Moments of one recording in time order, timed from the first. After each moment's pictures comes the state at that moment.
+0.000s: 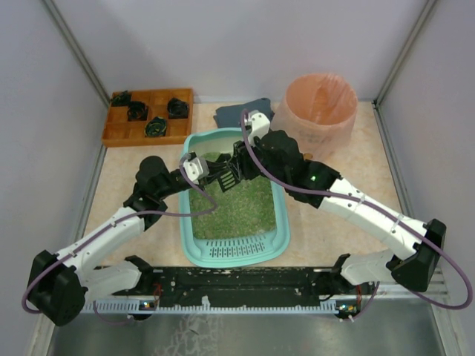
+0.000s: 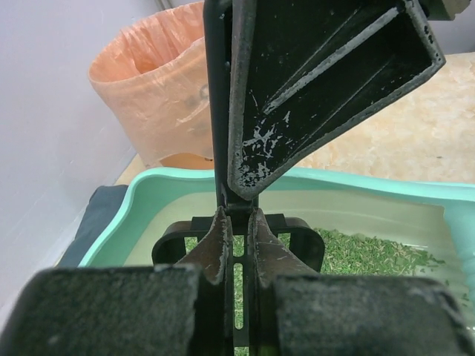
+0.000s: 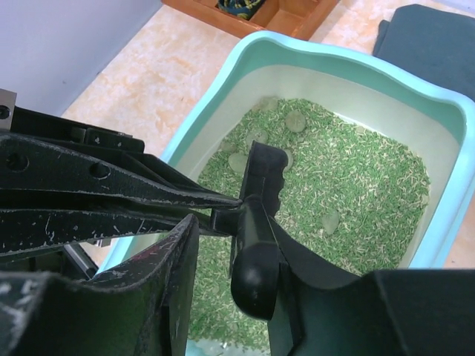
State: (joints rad) left arm -0.58 1.06 0.67 0.47 0.63 0.31; right arm 0.93 1.27 1.30 -0.37 0.12 0.27
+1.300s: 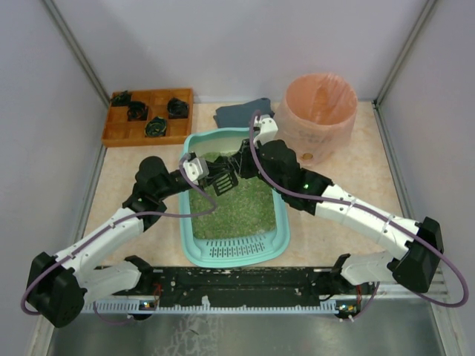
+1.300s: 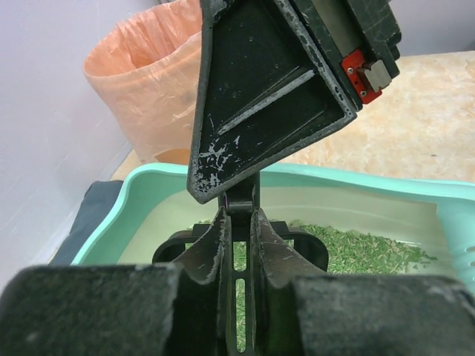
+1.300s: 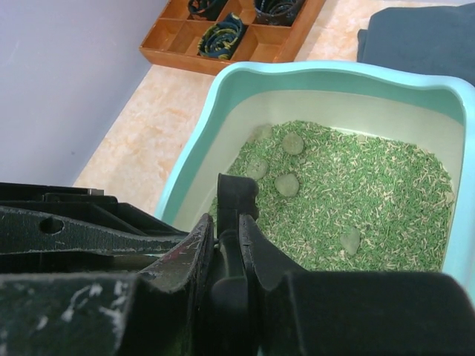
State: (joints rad) left arm -0.58 1.05 0.67 0.44 0.63 0.30; right arm 0.93 1.26 1.13 -0.12 0.26 0.45
